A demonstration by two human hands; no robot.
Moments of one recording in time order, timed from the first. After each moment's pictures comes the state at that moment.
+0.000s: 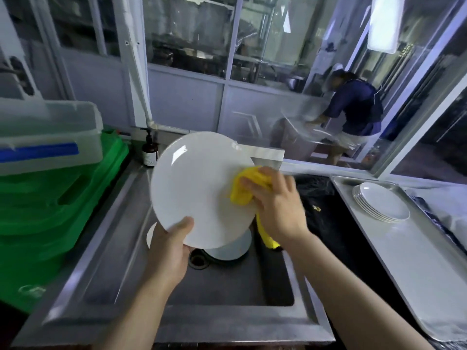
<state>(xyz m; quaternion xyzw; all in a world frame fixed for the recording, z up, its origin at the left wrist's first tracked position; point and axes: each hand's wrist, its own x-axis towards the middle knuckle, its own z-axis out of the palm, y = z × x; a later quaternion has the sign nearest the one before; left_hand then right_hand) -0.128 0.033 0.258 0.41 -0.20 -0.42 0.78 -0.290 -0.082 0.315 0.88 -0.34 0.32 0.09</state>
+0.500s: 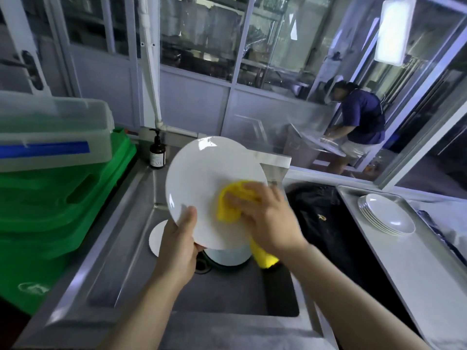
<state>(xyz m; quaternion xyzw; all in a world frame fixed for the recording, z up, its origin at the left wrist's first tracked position) -0.113 0.025 0.260 0.39 -0.22 -0.44 0.78 -0.260 -0.066 0.318 0.92 -0.26 0.27 0.06</state>
